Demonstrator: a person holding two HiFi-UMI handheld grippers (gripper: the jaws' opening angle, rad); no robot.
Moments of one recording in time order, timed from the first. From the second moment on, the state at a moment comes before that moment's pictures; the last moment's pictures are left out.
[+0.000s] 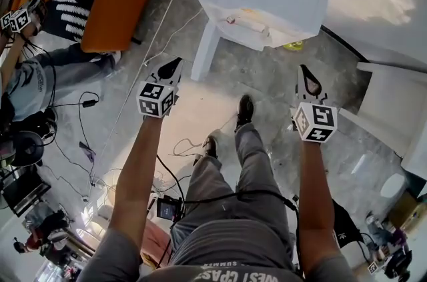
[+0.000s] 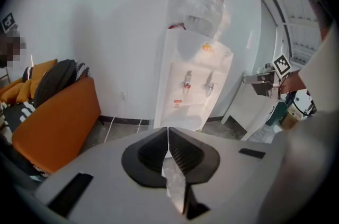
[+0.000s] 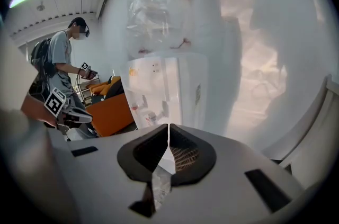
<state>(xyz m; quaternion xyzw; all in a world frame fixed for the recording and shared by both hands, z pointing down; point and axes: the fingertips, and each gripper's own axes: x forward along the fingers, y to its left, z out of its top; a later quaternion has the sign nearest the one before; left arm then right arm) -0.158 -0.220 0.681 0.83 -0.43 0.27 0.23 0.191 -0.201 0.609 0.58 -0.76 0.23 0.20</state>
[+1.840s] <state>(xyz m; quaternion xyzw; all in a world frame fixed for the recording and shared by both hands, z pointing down) -0.087 -0.181 0.935 0.77 -0.40 0.31 0.39 0.200 -0.160 0.780 0.58 -0.73 0.29 0.21</state>
